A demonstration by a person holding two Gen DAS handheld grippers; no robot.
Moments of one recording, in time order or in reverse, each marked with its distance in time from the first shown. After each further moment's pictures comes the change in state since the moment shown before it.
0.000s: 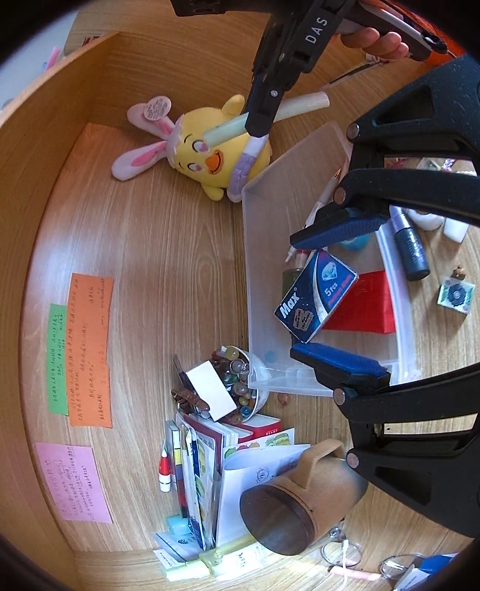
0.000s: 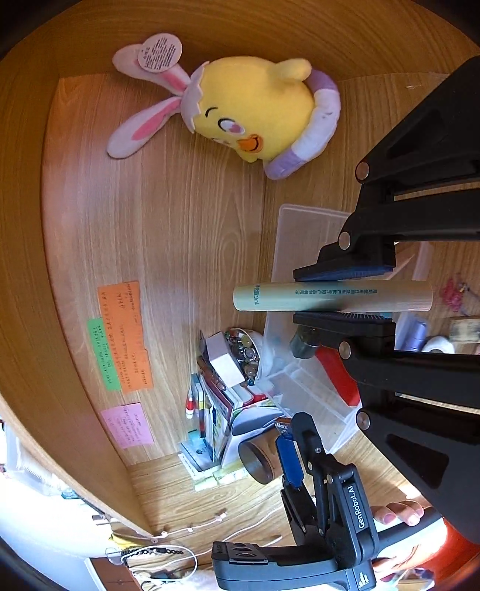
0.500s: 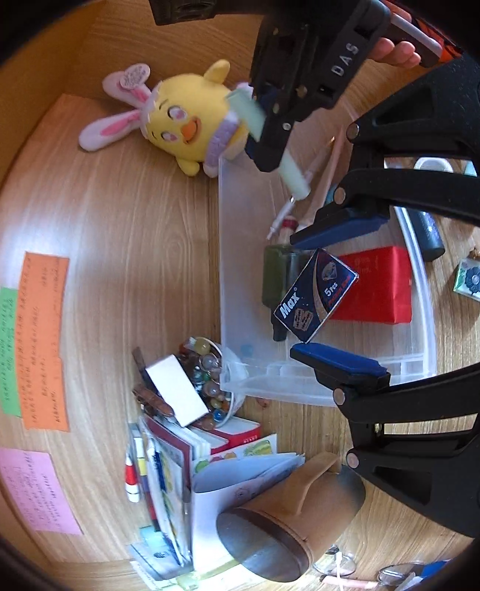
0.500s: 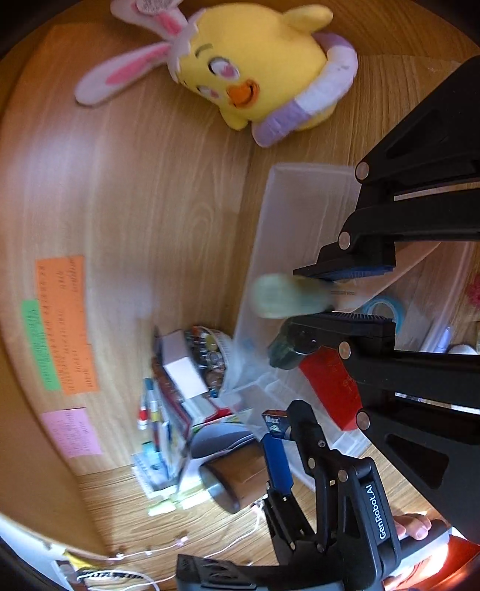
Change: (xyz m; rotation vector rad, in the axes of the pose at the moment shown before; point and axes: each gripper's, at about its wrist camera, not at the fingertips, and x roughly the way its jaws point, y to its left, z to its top) left arm 0.049 0.012 -0.008 -0.022 0.104 0.044; right arm 0.076 0.013 -0.003 -0.069 0.151 -0.013
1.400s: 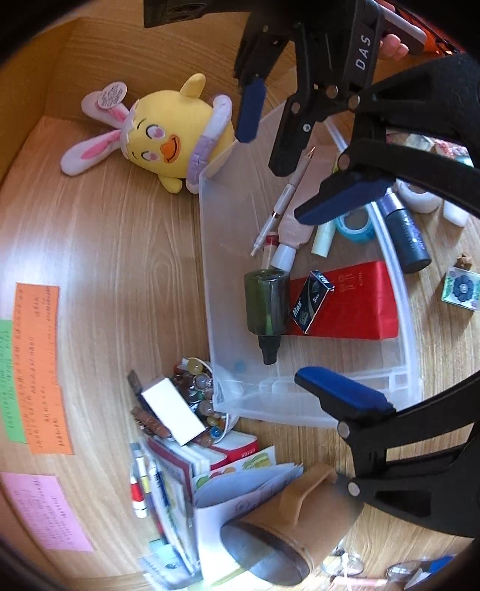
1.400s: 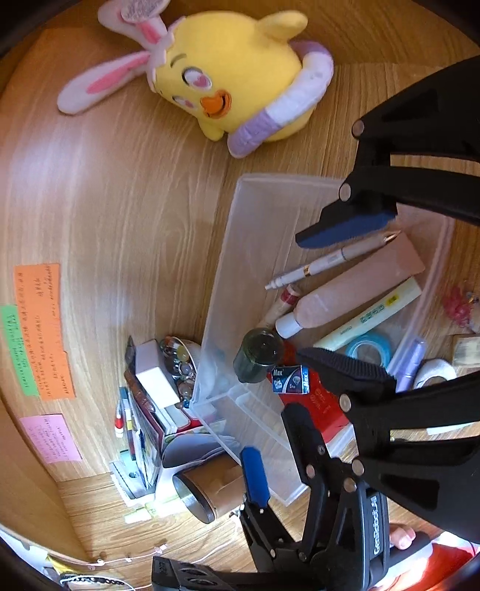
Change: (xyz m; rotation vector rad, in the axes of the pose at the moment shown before) left arm -0.012 -0.020 -0.011 0.080 0.008 -0.022; right arm -0.010 -0.004 -0.018 -0.019 0.046 -0.055
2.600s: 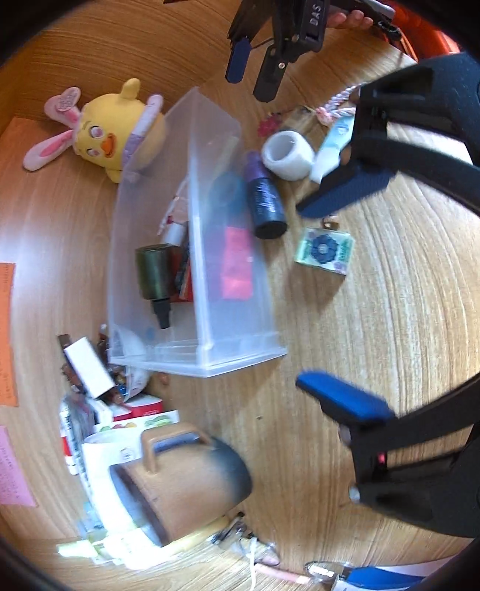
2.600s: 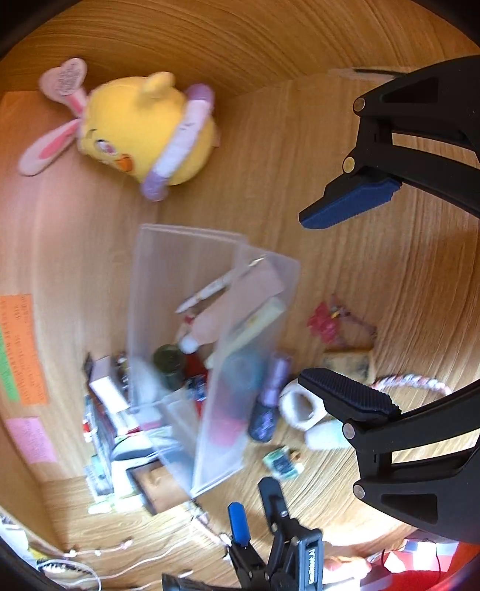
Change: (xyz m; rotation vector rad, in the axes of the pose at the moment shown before) left arm -0.027 0.019 -0.092 -0.036 0.132 0.025; right arm -0.038 -0.005 -0.097 0.058 0.077 -0.064
